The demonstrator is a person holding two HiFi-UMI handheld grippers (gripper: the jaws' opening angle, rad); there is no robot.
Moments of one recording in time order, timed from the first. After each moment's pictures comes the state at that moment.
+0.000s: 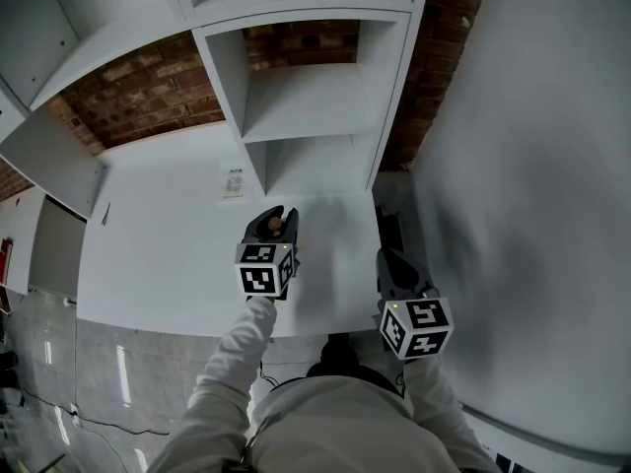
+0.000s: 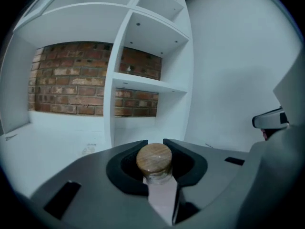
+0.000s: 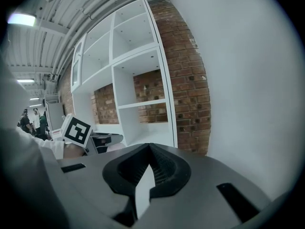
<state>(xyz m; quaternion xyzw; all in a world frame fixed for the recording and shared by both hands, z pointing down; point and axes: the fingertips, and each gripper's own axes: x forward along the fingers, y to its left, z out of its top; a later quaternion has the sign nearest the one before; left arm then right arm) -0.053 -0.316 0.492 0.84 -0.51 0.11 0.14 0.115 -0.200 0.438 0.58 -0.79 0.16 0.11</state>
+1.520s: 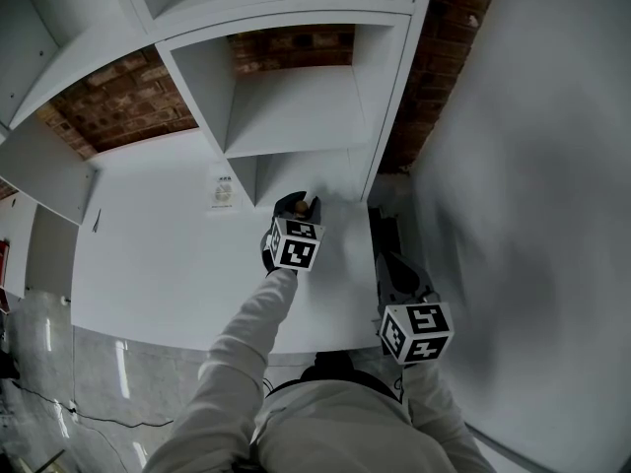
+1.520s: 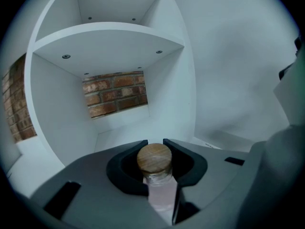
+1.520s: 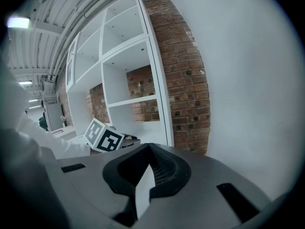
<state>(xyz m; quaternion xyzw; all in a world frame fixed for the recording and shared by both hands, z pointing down) 0.030 -0.404 0.556 0.84 -0.48 0.23 0.07 0.141 -0.243 0.451 0.58 -0.79 0.18 0.12</state>
